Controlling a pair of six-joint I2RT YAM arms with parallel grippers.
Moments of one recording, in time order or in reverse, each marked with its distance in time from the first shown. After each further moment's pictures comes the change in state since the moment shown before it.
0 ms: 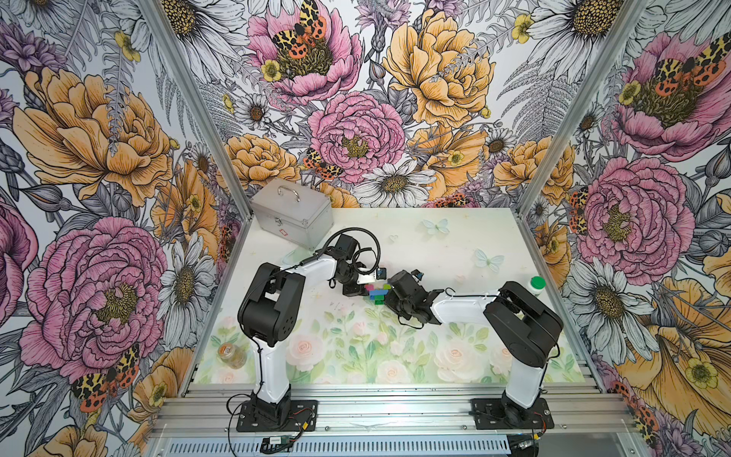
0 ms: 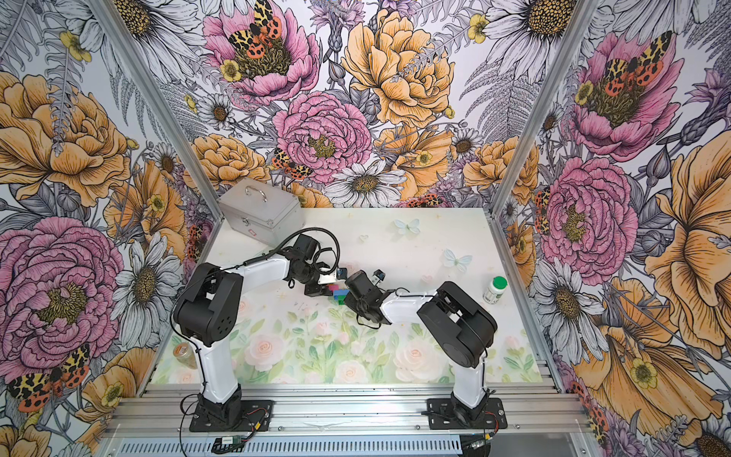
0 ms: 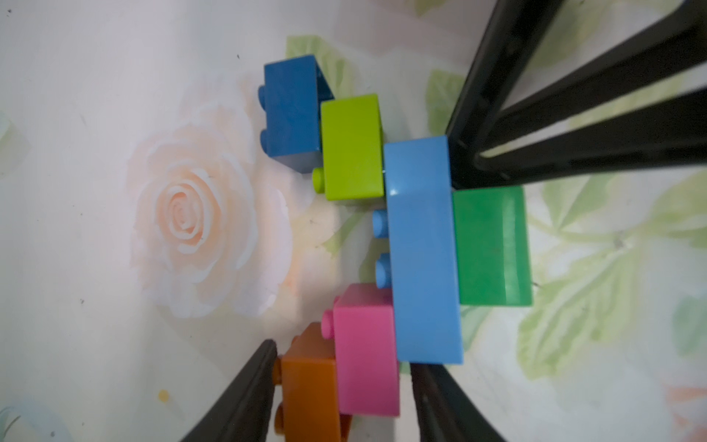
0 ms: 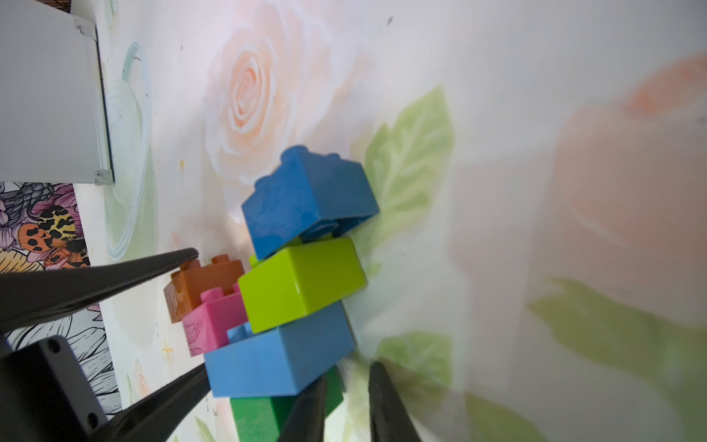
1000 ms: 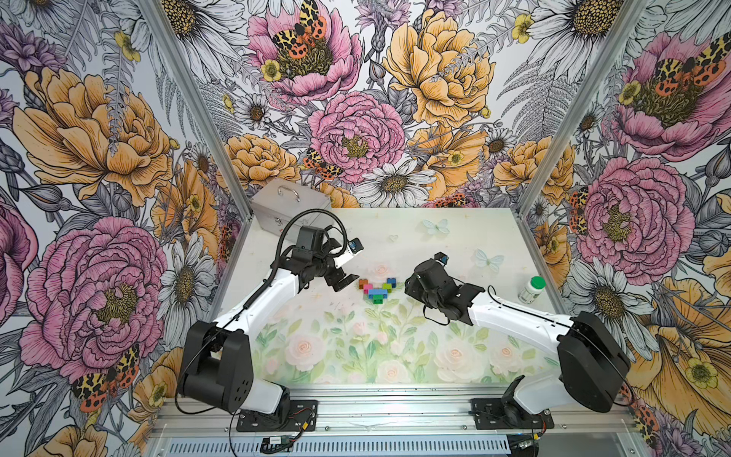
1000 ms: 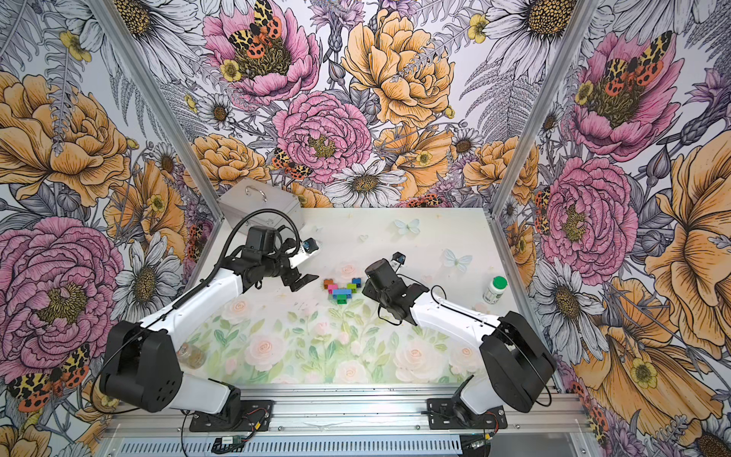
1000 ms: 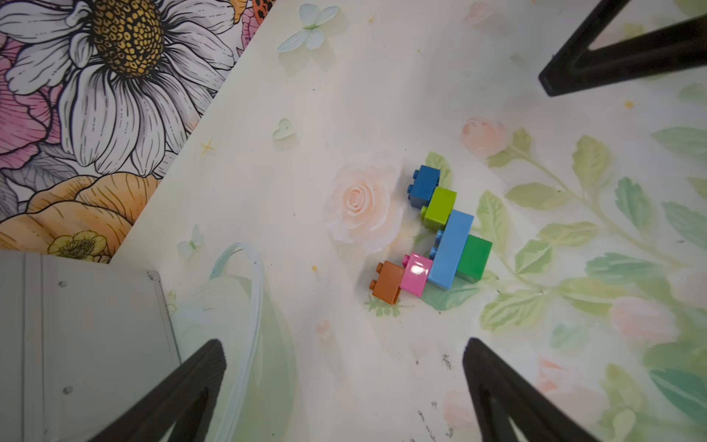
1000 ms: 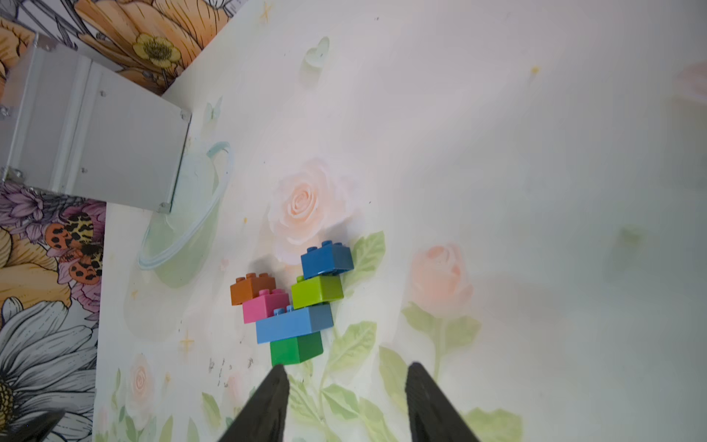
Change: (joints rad) left arm 0.109 -0.576 -0.261 0.169 -0.068 -0.512; right arm -0.116 -0.440 -0.061 -0.287 0.164 -0.320
